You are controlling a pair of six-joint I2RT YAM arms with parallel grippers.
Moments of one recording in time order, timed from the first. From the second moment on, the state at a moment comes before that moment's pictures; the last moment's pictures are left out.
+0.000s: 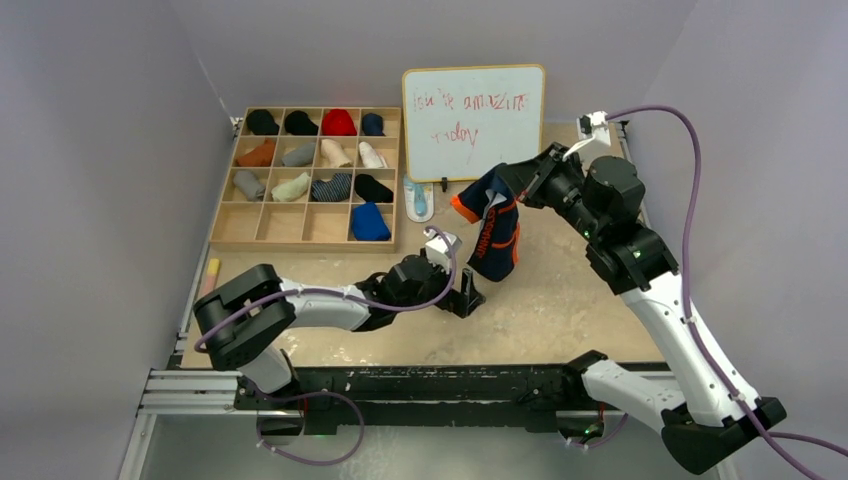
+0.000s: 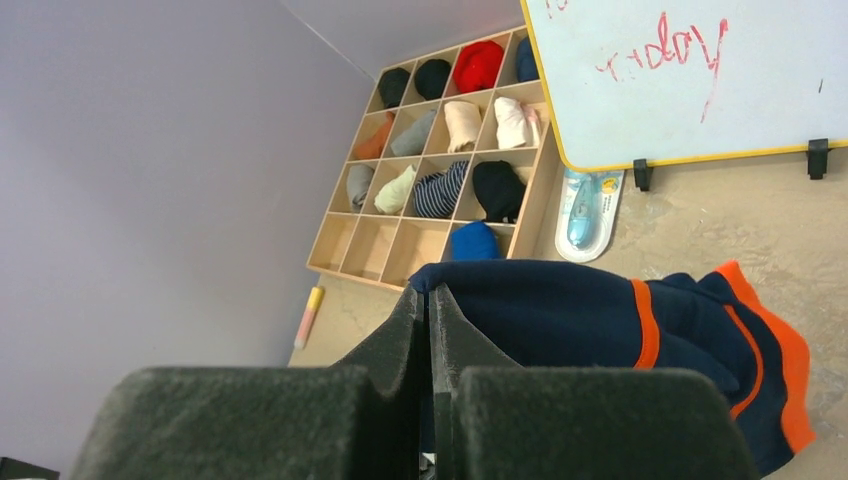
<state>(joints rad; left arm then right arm) -1.03 1.59 0.66 0.54 -0.04 -0.54 0.46 0.99 1.23 -0.38 -0.08 0.70</state>
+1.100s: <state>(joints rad) -0.87 1.65 0.72 0.70 0.39 -0.49 0.46 0.97 1.22 -0.41 -0.07 0.69</state>
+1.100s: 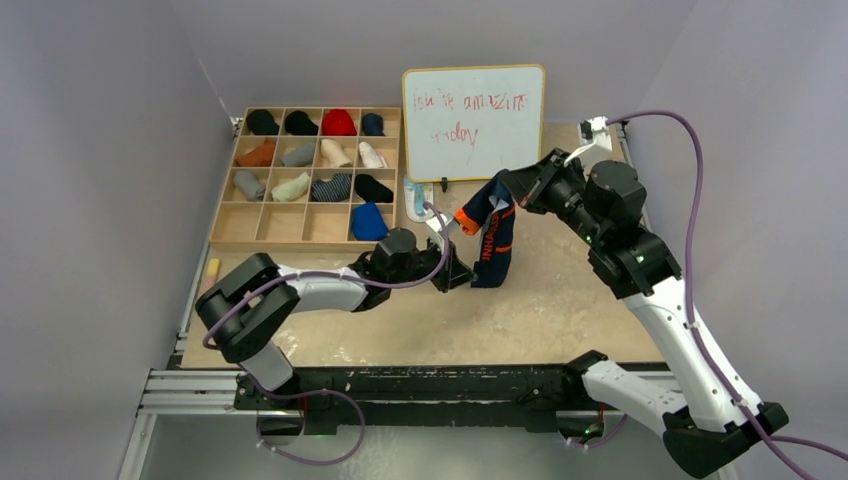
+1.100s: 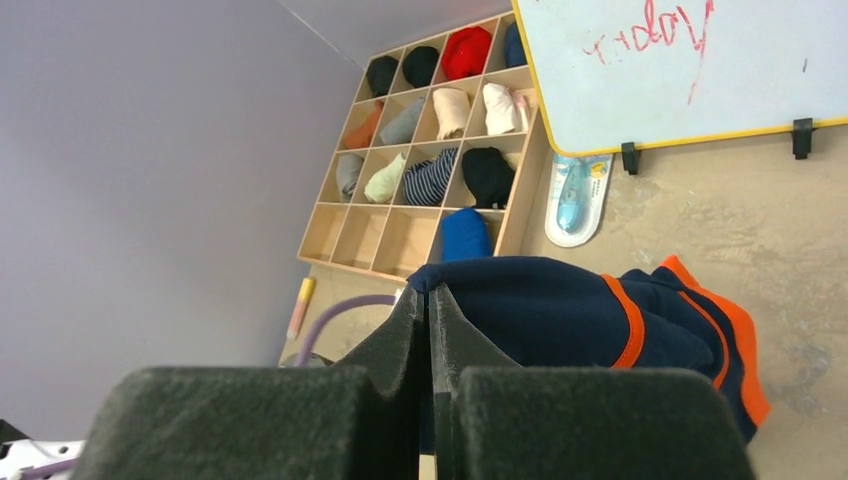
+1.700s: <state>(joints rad) -0.88 1.26 0.68 0.31 0.54 -0.49 0.46 0.86 1.22 -0.60 0.06 0.67</state>
